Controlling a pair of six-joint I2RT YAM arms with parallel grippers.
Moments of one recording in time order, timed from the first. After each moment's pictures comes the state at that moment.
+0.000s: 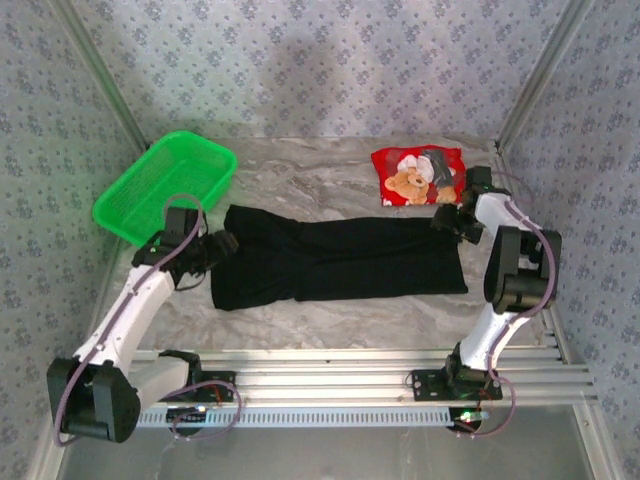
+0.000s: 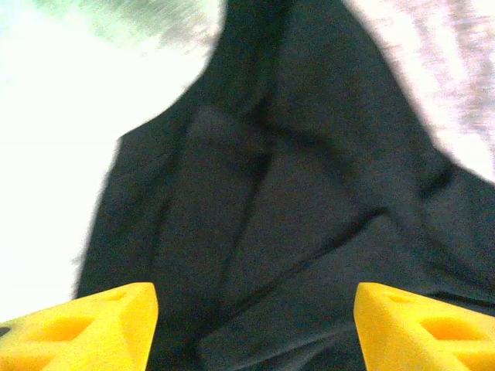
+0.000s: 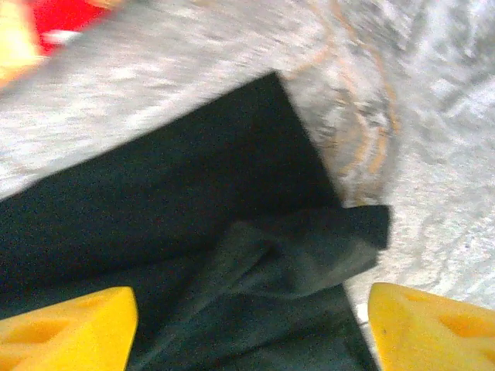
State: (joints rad) left arm -0.19 1.10 0.86 -0.68 0.10 -0.71; right arm -0.13 1.76 1.21 -0.64 -0.09 0.28
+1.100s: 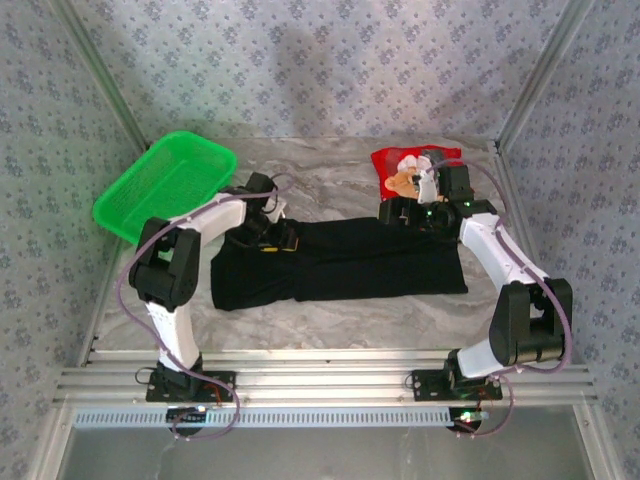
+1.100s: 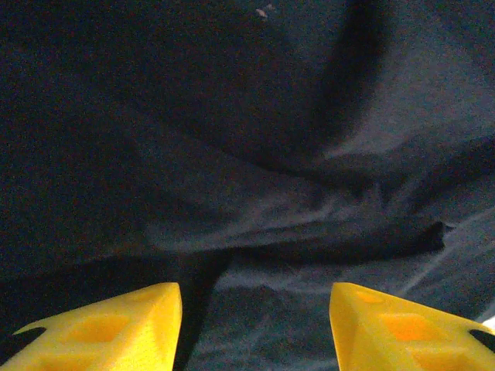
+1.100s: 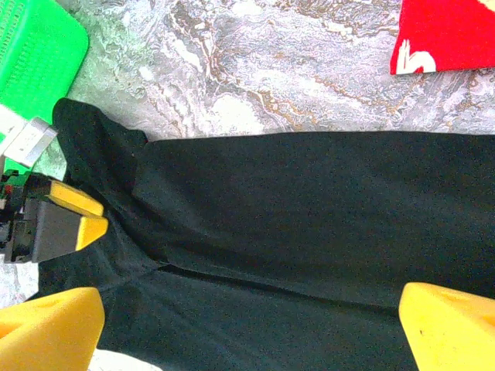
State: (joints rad) left arm -0.41 1.92 1.35 -0.77 0.35 -0.24; right arm 0.11 1.46 1.09 -0.53 -0.52 0.24
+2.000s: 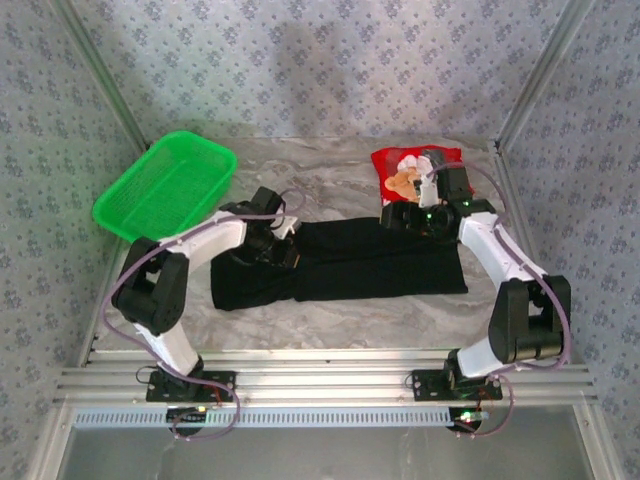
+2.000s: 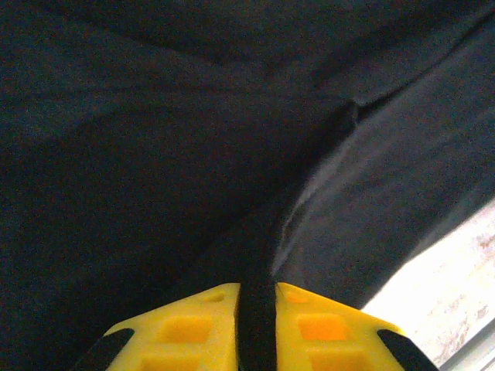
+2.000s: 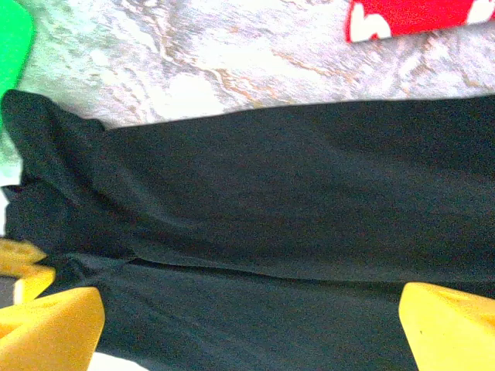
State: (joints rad) left arm -0.52 1.71 1.15 -0.72 0.37 -0.17; right arm 0.11 1.49 1.09 -0.60 -0.43 0.25
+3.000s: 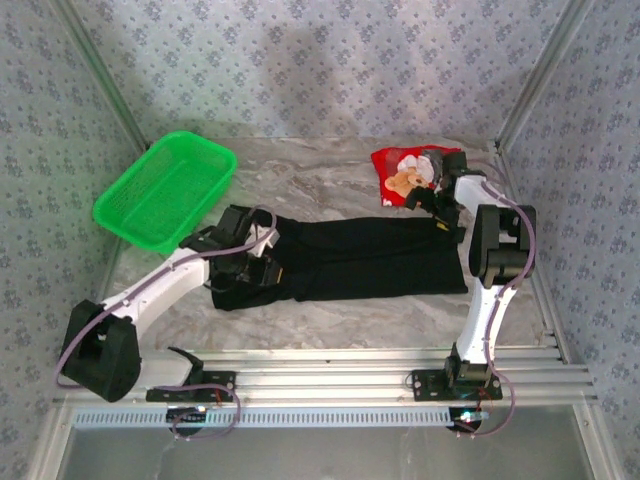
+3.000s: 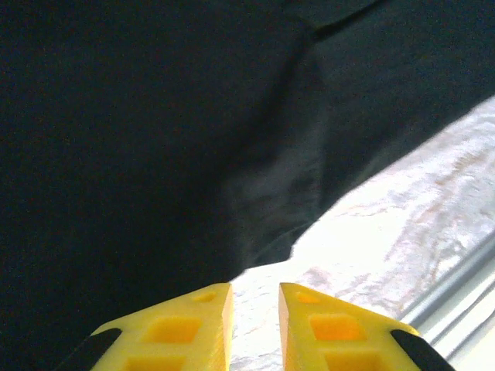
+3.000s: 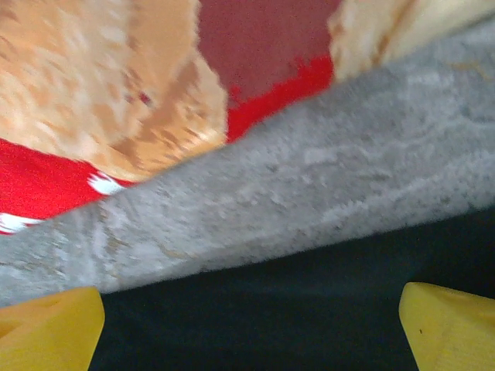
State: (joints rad) left arm -0.47 1.30 0.85 -0.67 0.36 -0.23; right arm -0.04 2.04 1.47 -0.68 -0.19 0.40
